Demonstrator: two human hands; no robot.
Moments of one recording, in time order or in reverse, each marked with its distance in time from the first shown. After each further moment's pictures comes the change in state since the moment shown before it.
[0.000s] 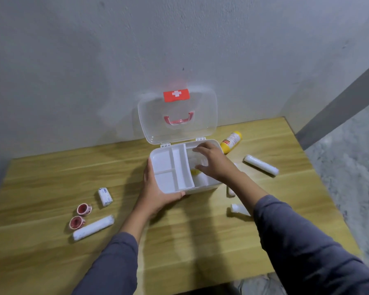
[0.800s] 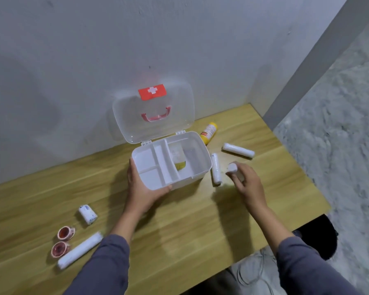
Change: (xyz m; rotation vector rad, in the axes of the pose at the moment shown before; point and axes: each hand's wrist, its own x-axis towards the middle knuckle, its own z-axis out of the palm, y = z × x) left_hand 0.019 -0.014 0.000 -0.082 -0.022 0.132; right_hand -0.133 0.043 0.022 0.207 0.636 0.415
